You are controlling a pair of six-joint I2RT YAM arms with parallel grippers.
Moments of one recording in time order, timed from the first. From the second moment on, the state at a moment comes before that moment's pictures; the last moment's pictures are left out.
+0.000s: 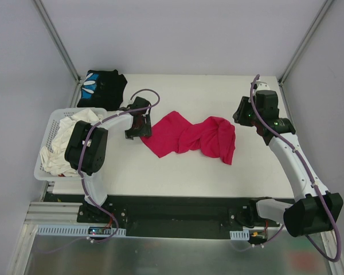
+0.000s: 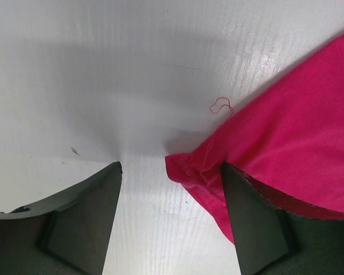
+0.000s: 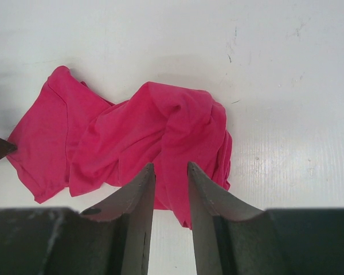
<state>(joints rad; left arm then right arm) -0.38 1.85 1.21 -0.55 -0.17 -0.49 0.20 1.20 1.13 -0.55 -0.01 0.29</state>
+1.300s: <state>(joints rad) -0.39 1.86 1.22 -0.55 -0.14 -0.47 0.20 1.47 1.13 -0.50 -0.04 0.30</state>
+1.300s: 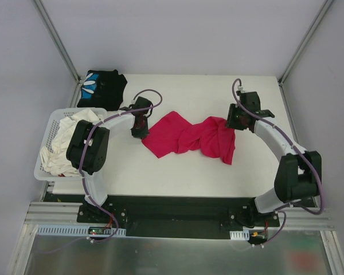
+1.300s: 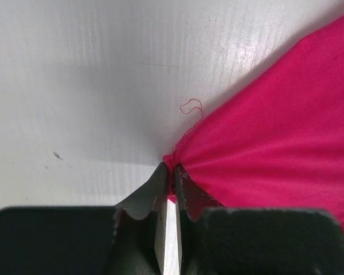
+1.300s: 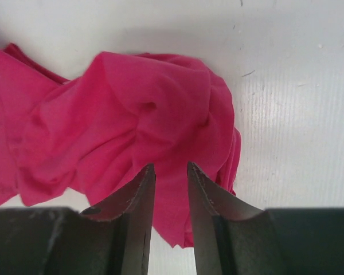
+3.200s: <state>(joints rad) -0.41 1.73 1.23 -0.53 -0.21 -0.46 0.07 1.56 1.22 -0.46 -0.07 0.33</state>
